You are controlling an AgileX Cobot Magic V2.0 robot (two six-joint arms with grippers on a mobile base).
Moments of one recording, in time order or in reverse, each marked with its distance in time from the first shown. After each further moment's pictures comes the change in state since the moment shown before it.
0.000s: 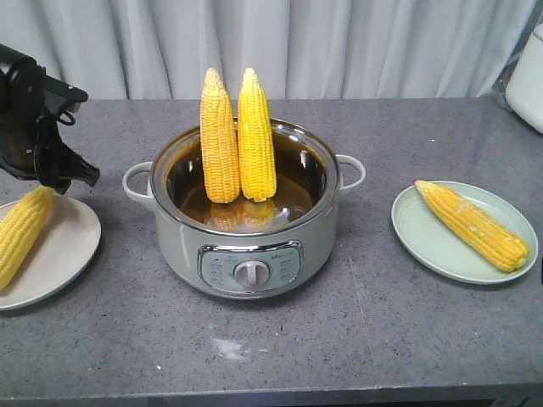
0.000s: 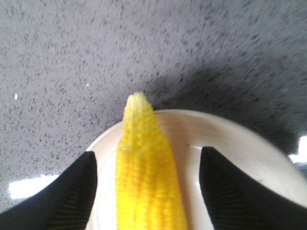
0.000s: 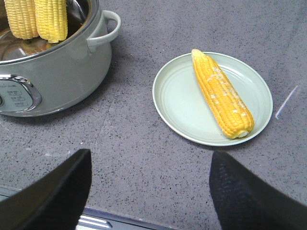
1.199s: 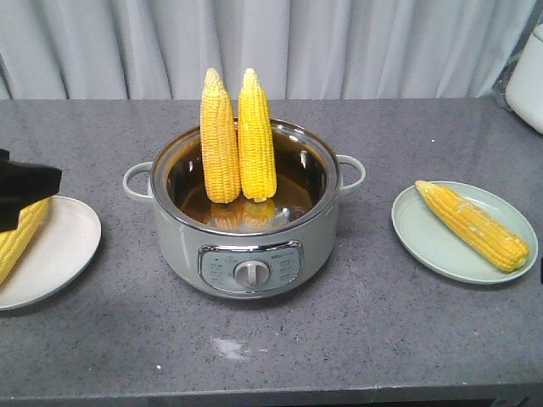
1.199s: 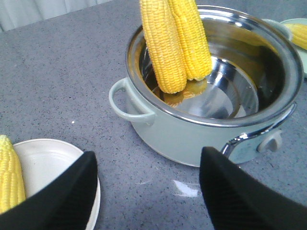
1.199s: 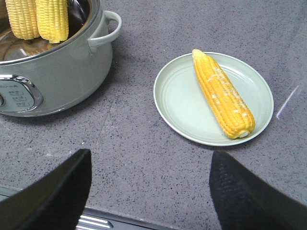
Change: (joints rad) left arm 0.000 -0.926 0.604 -0.746 -0.272 0.459; right arm 0.000 0.000 0.000 0.004 0.000 0.000
